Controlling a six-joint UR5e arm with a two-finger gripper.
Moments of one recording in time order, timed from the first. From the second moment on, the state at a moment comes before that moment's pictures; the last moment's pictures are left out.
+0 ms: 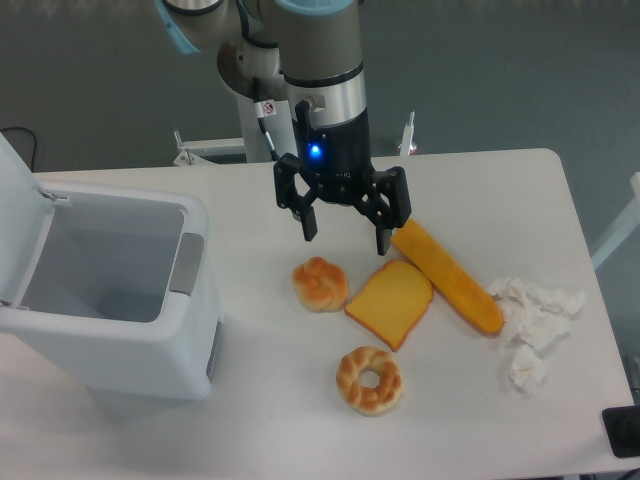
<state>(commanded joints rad) 2.42 -1.68 -1.56 -1.03 1.53 0.84</state>
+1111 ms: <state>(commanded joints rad) 2.42 -1.69 -1.57 -1.02 1.52 0.84</state>
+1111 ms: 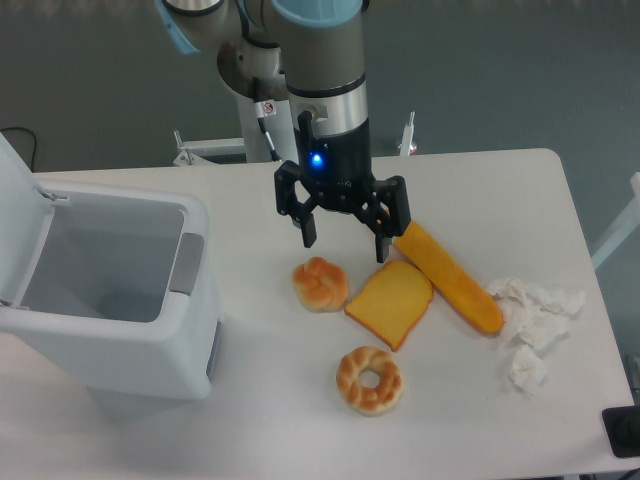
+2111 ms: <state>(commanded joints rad) 2.47 -1.78 -1.57 -0.98 1.53 0.83</state>
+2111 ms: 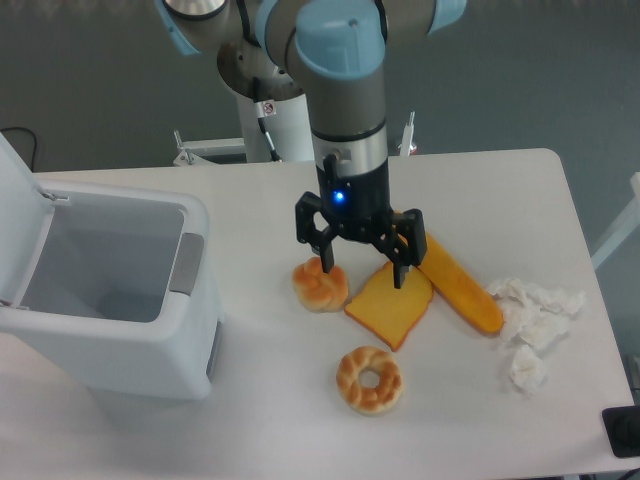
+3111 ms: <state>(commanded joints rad) 2.52 -1.81 -1.69 -1.21 1.50 0.84</state>
